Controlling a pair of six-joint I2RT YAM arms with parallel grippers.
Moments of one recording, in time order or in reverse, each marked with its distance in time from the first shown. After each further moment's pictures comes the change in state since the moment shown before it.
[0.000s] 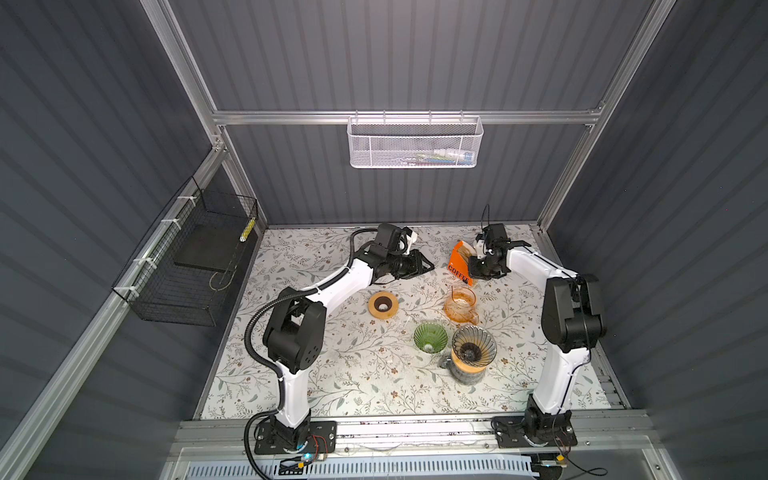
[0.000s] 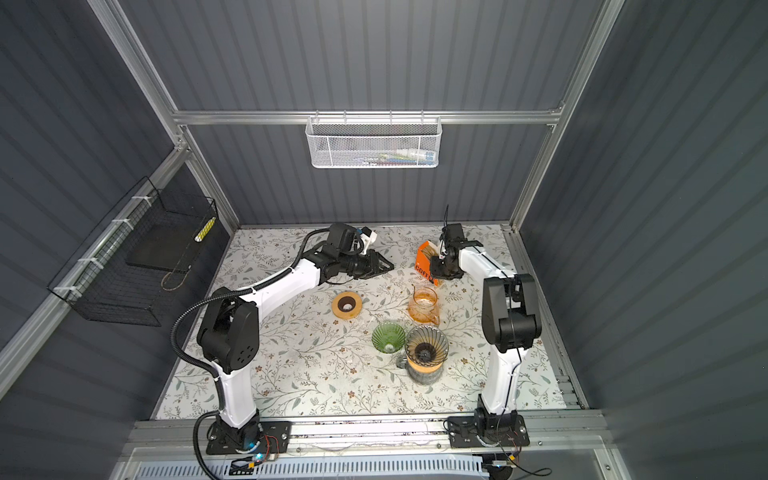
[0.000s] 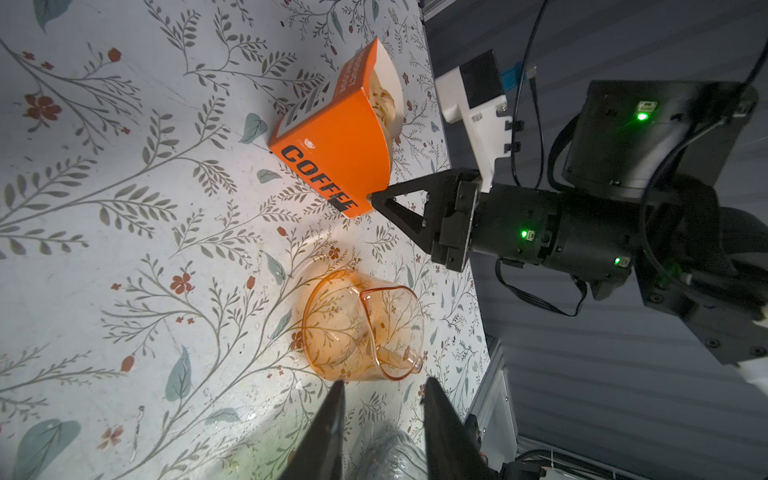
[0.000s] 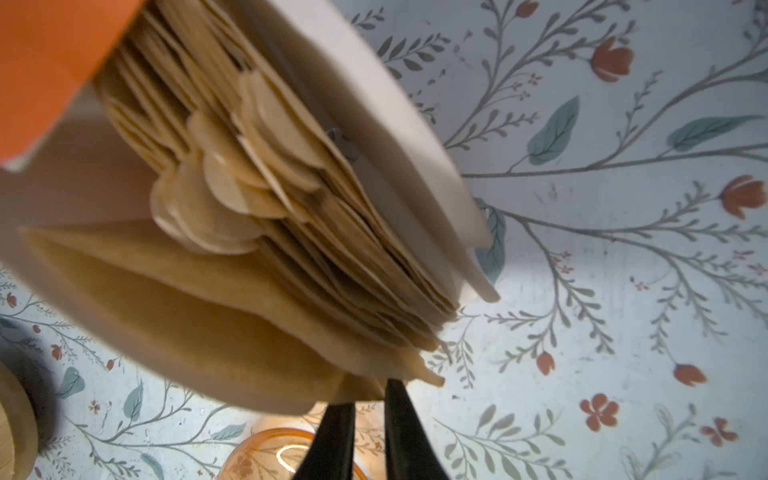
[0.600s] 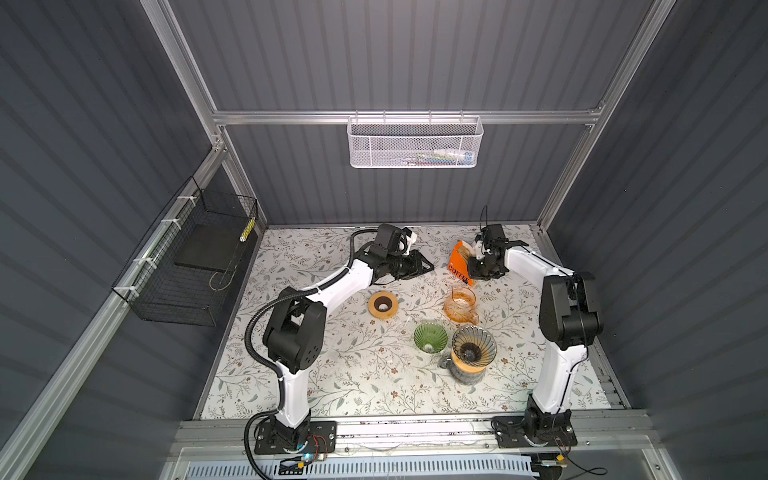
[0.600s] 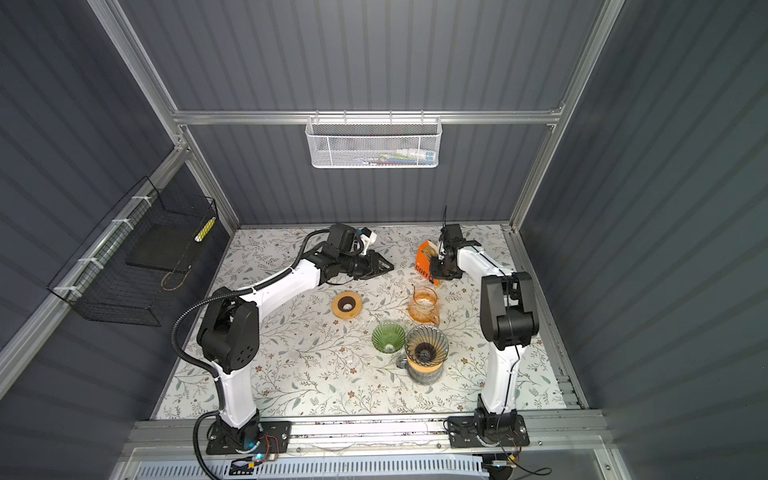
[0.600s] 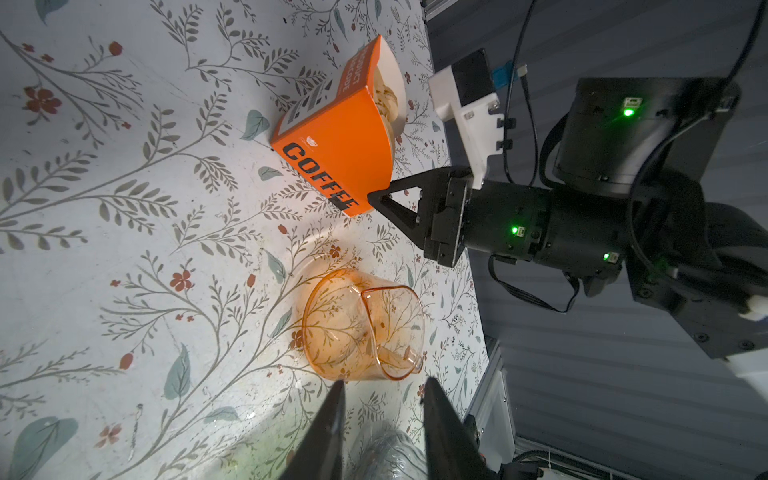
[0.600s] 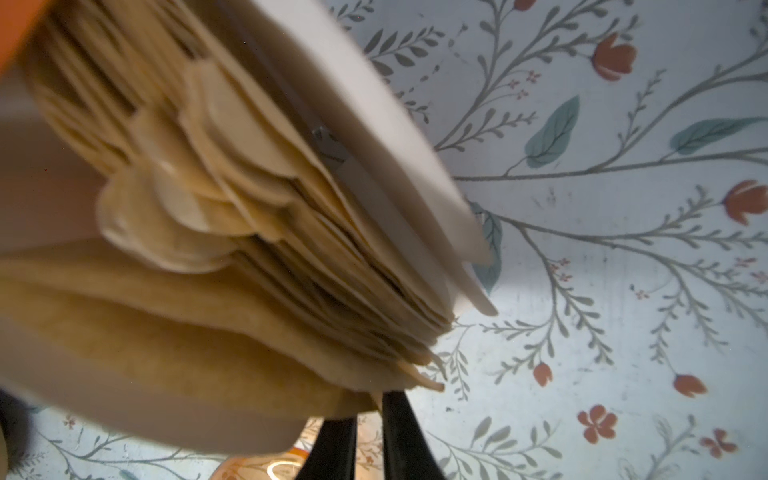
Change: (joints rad) left arm 0.000 0.000 -0.008 0.007 0.000 -0.010; right arm 0.004 0.029 0.016 -0.002 0.019 -0.010
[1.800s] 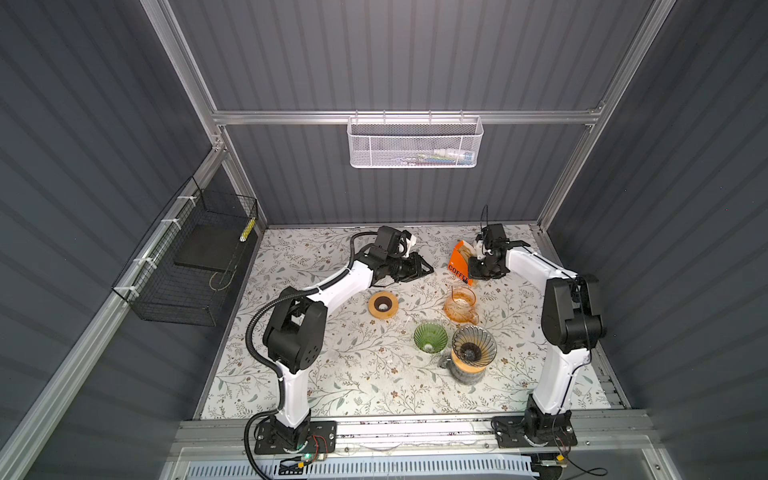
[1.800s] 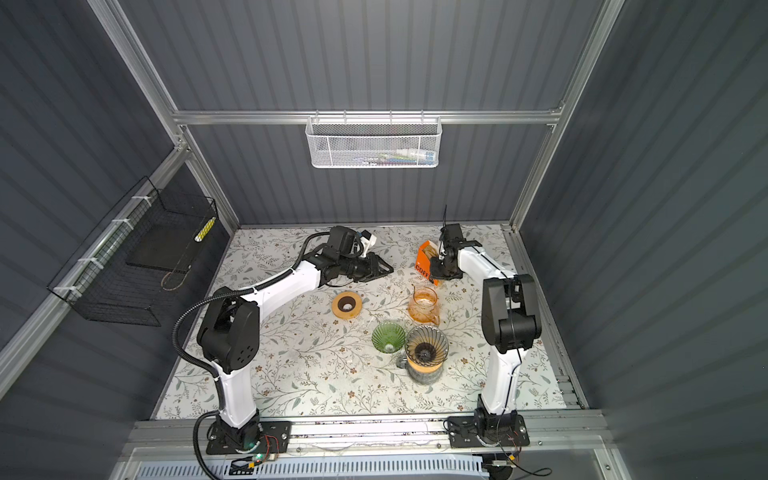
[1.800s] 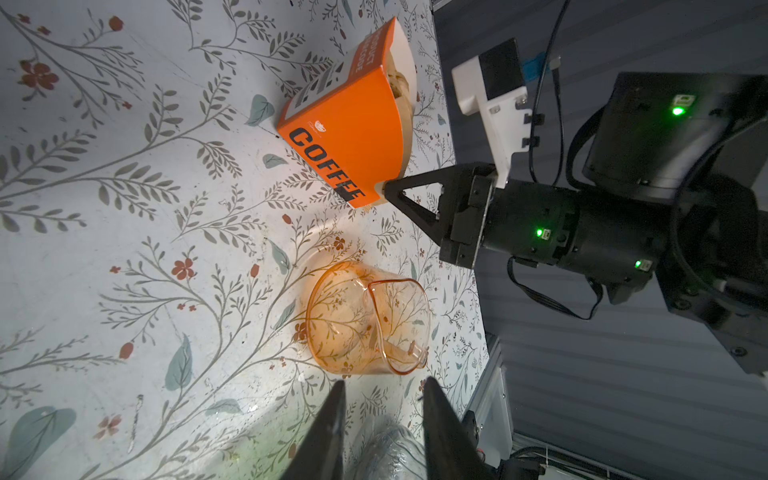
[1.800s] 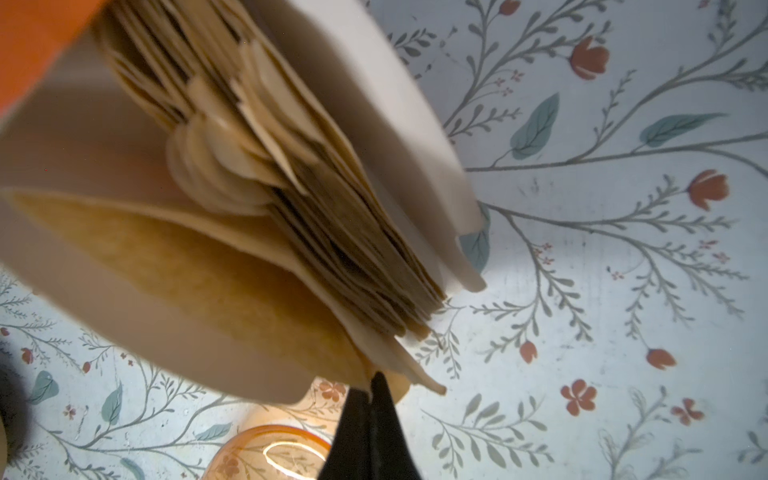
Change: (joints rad) left arm 0.000 0.000 -0.024 0.009 0.007 -0.009; right arm 0.006 -0.051 -0.029 -0.014 0.026 0.003
